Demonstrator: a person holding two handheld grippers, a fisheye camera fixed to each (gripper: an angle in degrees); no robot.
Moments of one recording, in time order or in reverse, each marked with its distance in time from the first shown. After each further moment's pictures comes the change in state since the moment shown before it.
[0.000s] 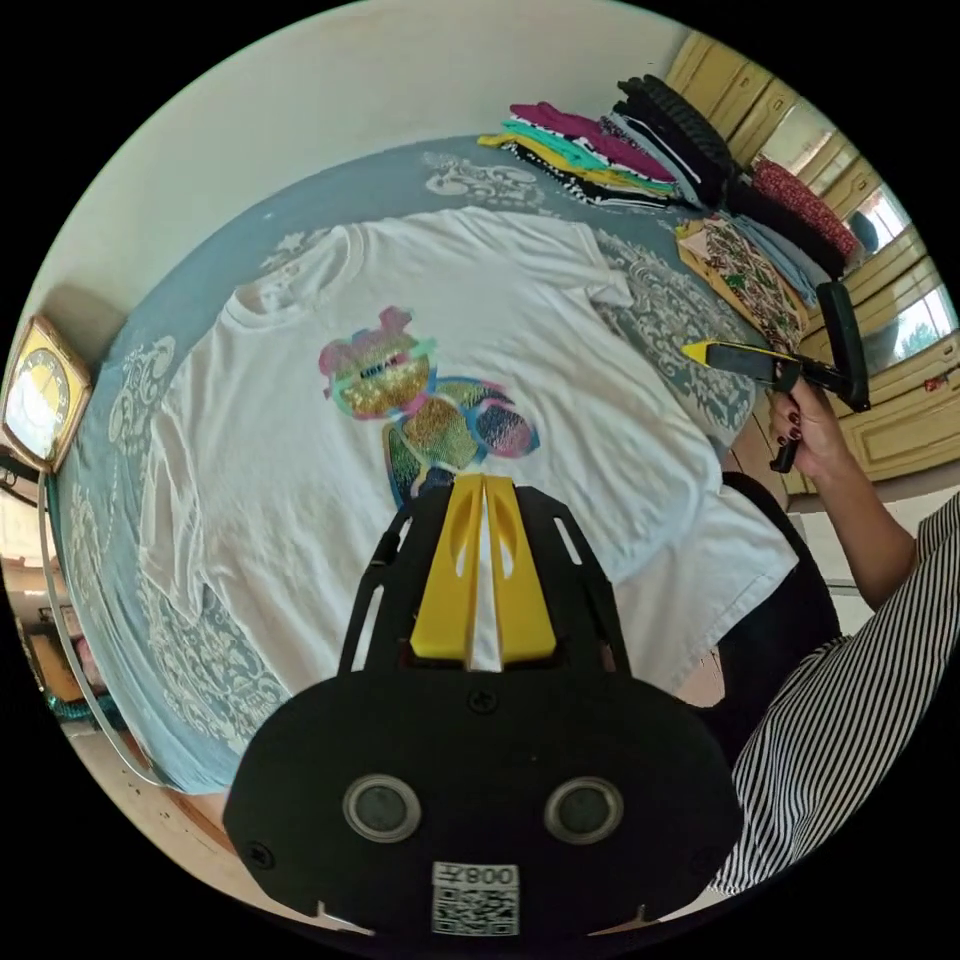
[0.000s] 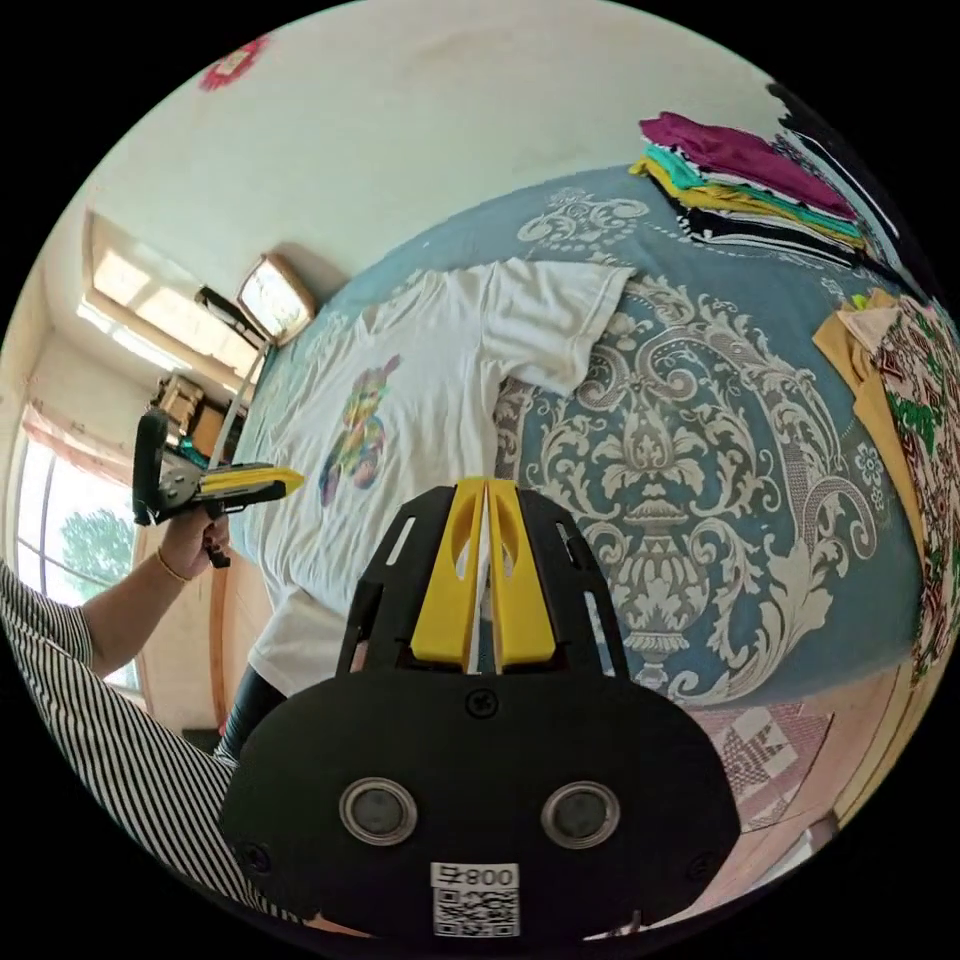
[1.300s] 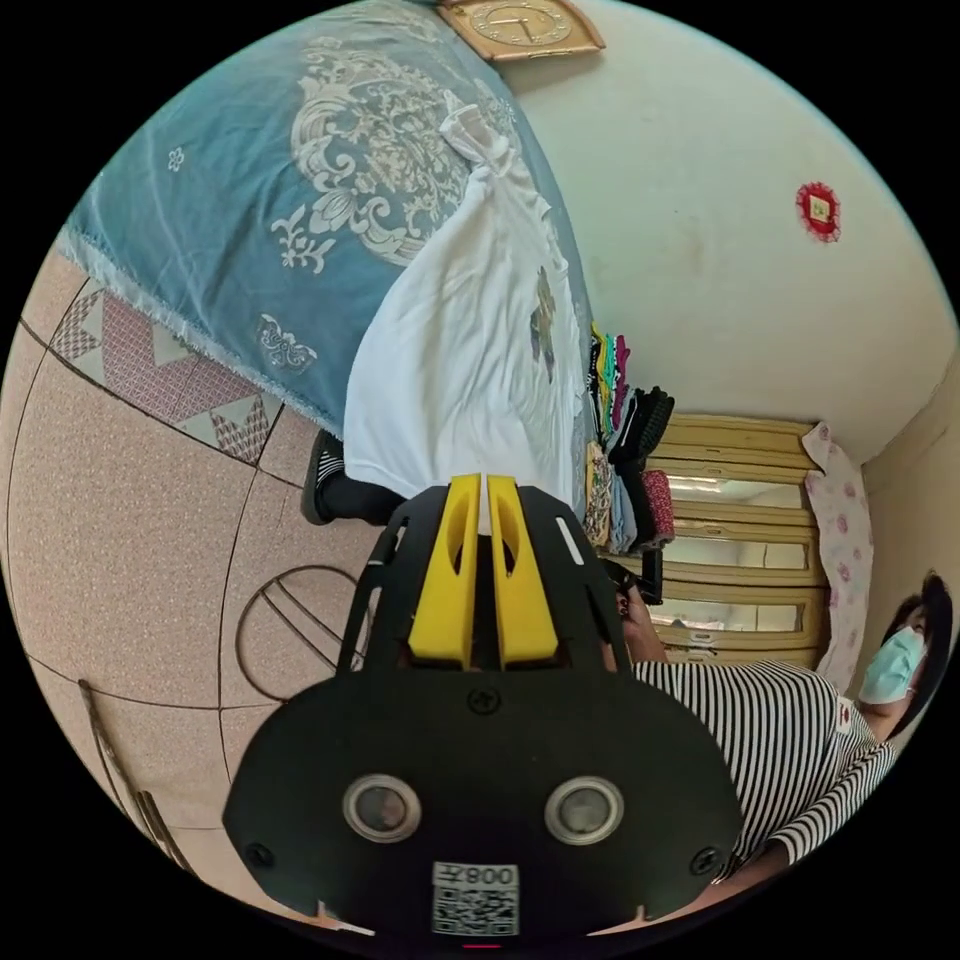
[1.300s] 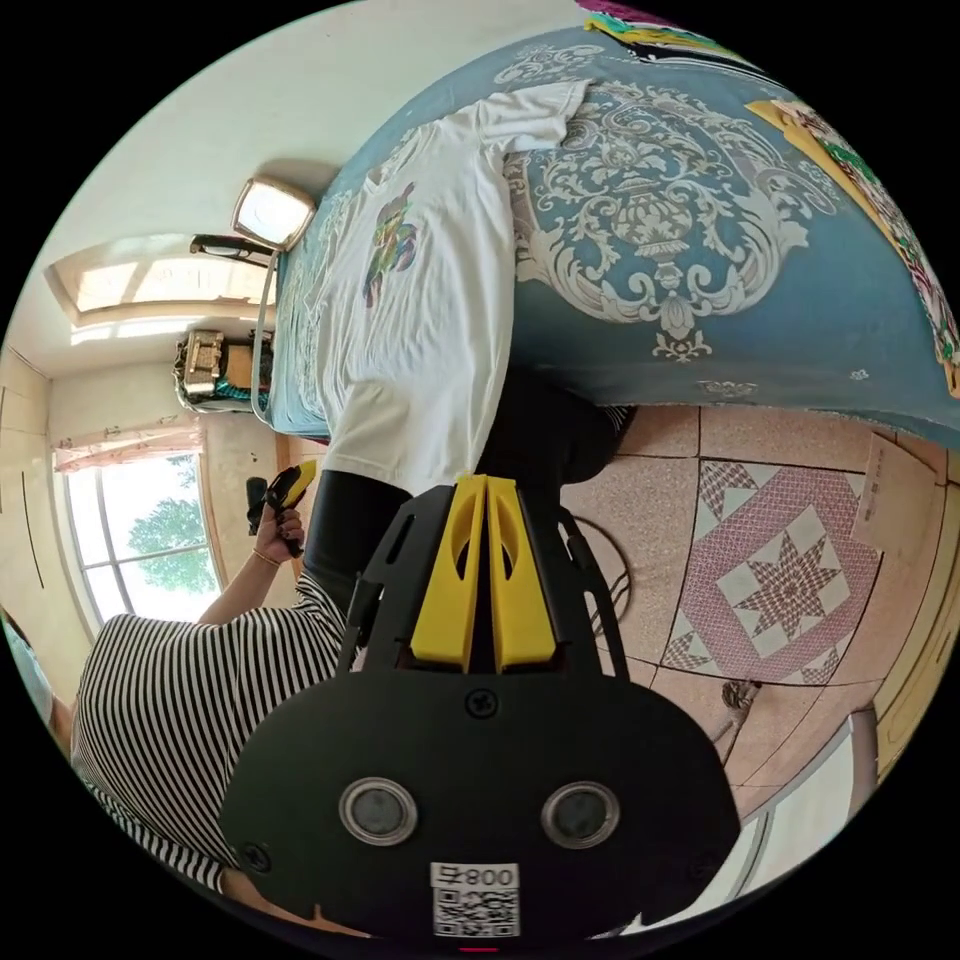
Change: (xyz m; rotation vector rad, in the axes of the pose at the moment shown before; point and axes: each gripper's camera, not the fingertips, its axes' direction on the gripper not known) left arm -0.266 0.607 -0.013 0.363 0.808 -0.902; right arm 0.044 0.123 -0.090 -0.387 -0.187 0.153
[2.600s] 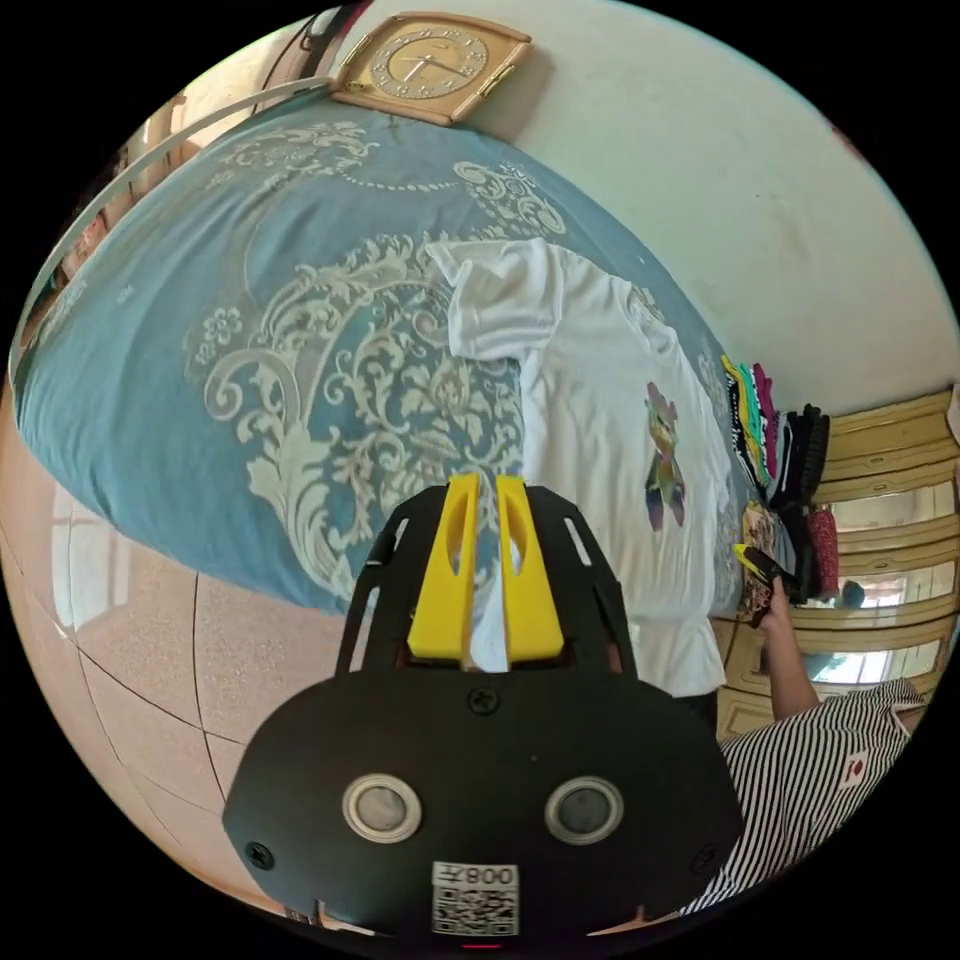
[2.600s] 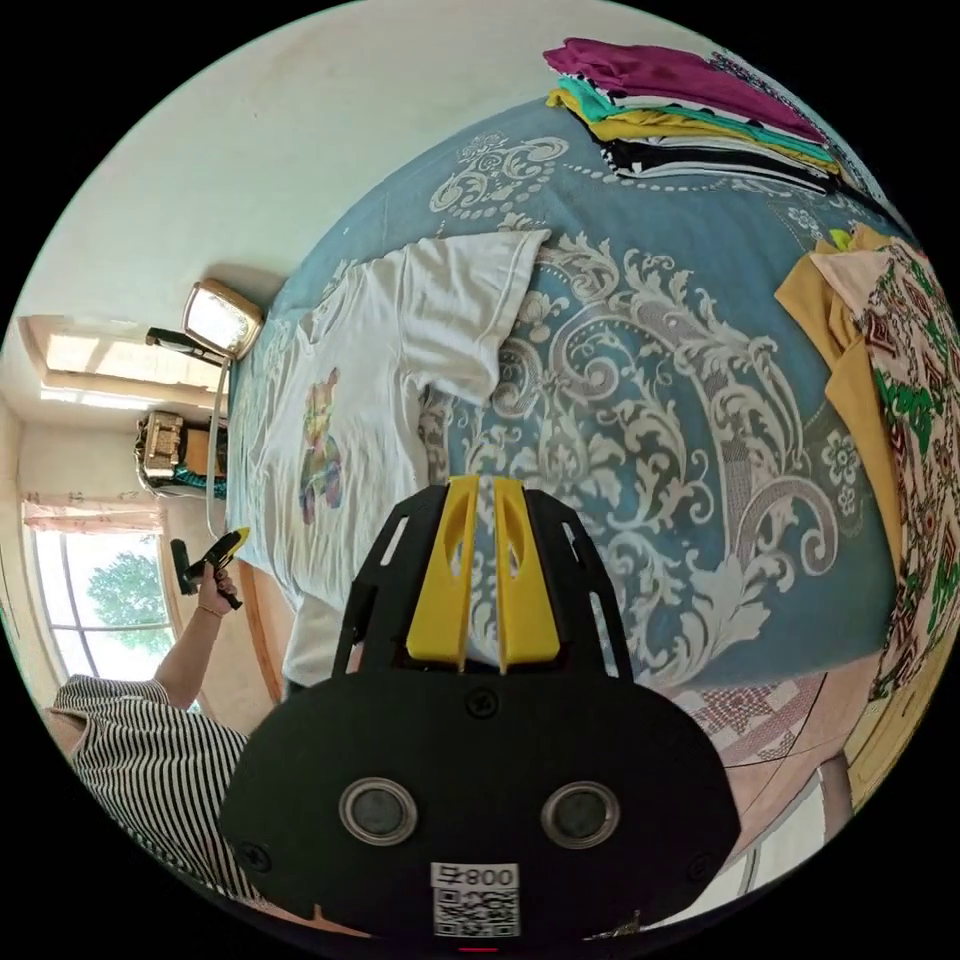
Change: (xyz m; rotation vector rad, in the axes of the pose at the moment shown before) left arm 0.062 -0.237 -0.136 0.099 -0.575 0.146; right arm 0.049 -0.233 -0.070 0.251 0.149 0.067
